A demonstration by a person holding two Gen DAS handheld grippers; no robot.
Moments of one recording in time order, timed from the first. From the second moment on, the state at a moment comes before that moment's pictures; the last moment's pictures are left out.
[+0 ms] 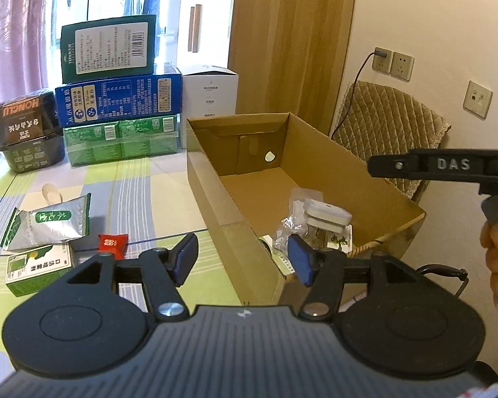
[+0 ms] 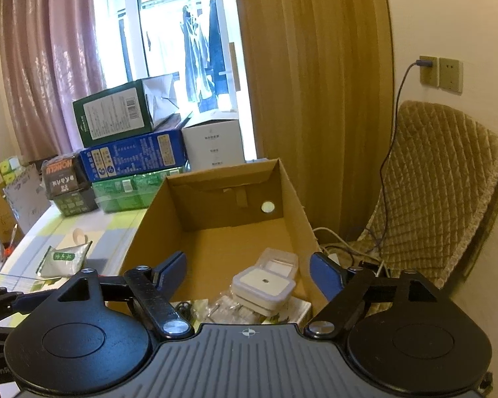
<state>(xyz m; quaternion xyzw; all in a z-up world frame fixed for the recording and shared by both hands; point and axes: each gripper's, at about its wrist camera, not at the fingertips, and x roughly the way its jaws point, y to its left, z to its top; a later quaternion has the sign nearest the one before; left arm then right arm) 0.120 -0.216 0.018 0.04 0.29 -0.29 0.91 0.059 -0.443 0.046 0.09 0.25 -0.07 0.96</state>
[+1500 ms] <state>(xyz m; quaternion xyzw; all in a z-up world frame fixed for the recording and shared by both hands) 0.075 -0.002 -0.003 0.05 0.33 -0.15 0.93 0.005 -0.265 0.018 0.06 0.30 0.09 0.95</state>
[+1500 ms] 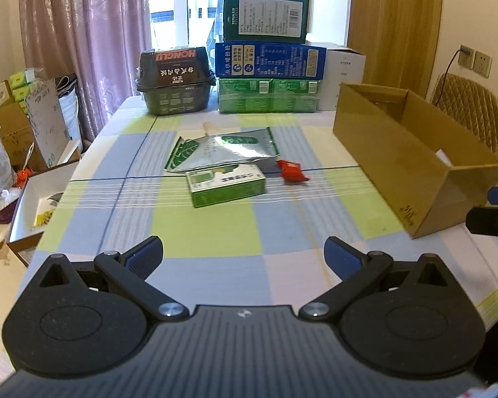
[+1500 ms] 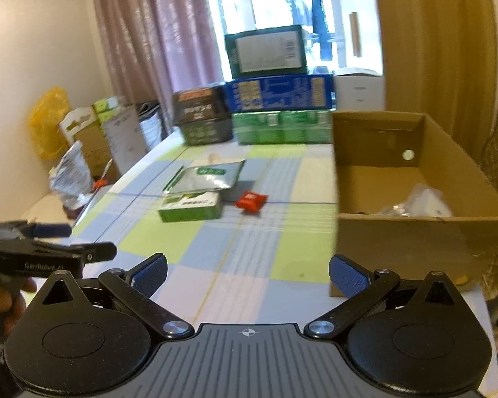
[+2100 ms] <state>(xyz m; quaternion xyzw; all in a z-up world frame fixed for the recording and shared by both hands) 0.149 0.024 -0.014 0.14 0.34 -0.25 0.89 0.093 -0.209 0.001 -0.09 0.34 0.22 0.91</state>
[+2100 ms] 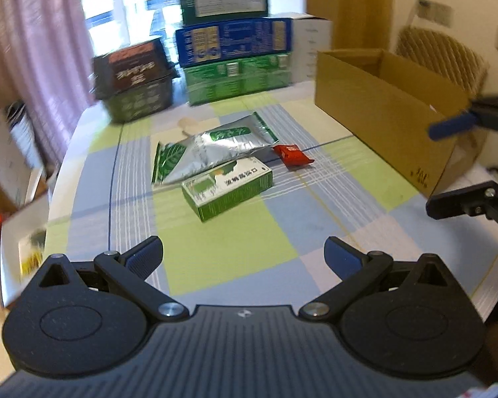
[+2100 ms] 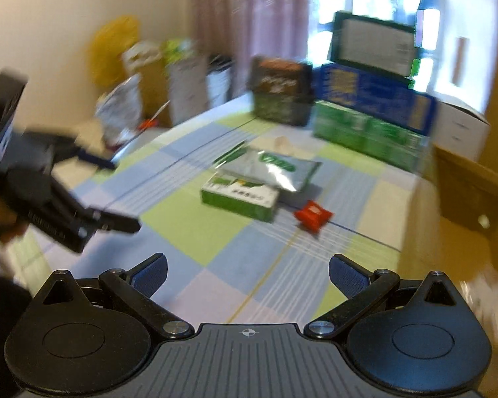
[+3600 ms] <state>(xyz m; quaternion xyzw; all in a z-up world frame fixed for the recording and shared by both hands) 0.339 -0.010 -0.090 0.24 0.41 -0.42 0.78 0.344 -0.188 -0.100 -0.36 0.52 0.35 0.69</state>
